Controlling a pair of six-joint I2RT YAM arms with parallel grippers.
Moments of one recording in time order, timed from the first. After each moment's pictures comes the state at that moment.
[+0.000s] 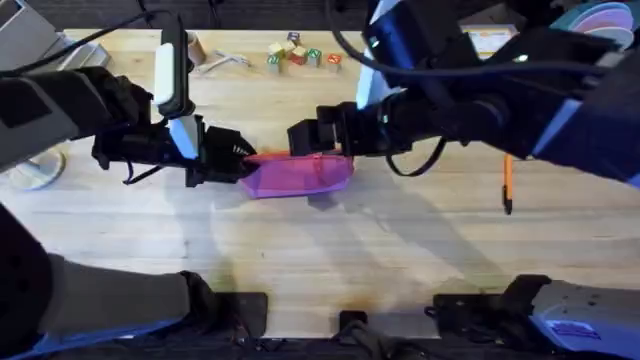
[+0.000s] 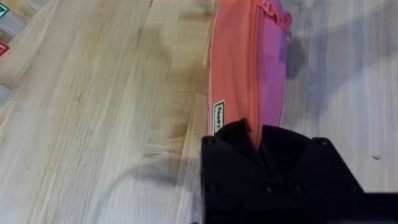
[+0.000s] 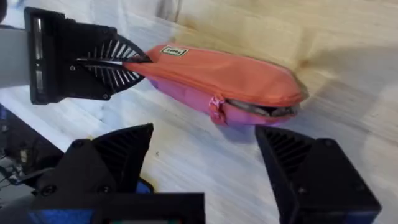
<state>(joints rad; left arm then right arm) 0.35 1.56 0.89 -1.04 0.94 1.79 0.73 1.42 1.14 -0.66 -0.19 0.58</state>
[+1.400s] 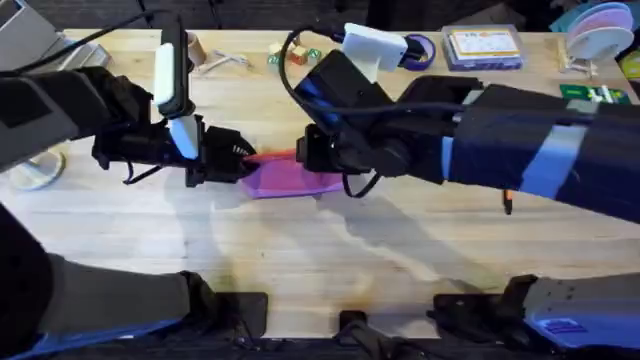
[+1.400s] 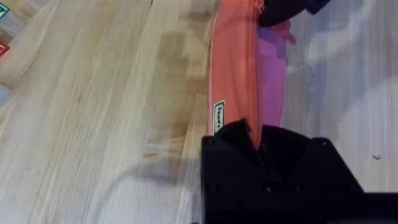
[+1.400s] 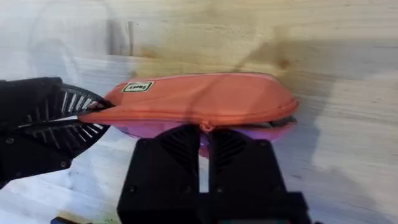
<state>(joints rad) 0.35 1.56 0.89 -1.04 0.94 1.79 0.90 1.59 1.14 -0.56 0.16 0.86</state>
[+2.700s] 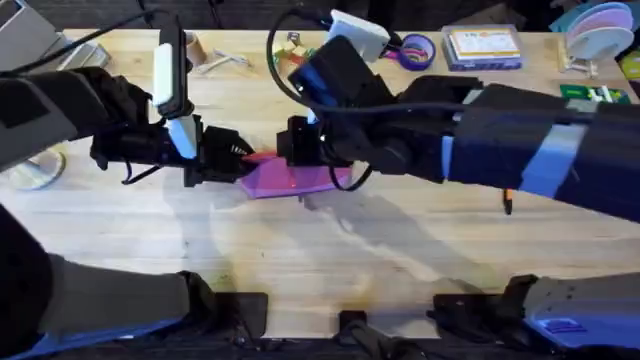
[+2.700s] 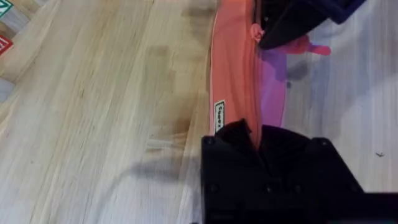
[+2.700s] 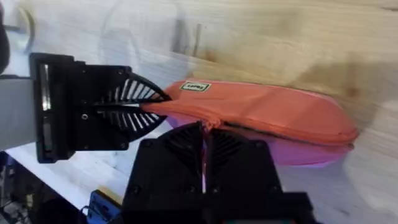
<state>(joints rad) 0.35 1.56 0.89 -1.04 0.94 1.79 0.90 1.59 1.14 -0.40 0.00 0.79</state>
